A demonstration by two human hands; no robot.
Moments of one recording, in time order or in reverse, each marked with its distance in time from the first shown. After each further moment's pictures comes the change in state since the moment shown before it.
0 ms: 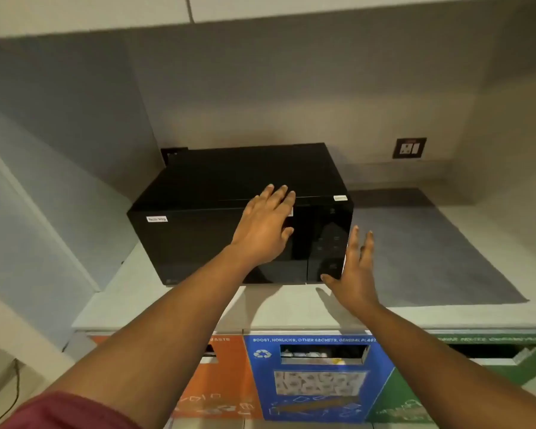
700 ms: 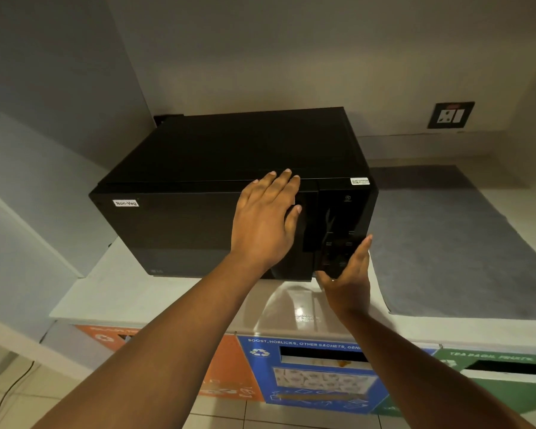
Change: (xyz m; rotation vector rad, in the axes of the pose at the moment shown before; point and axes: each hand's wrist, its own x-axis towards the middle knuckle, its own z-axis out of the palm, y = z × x) left_hand 0.020 0.000 0.058 0.013 0.238 -0.106; right_hand 0.029 0.060 0.103 0.162 0.238 -0.050
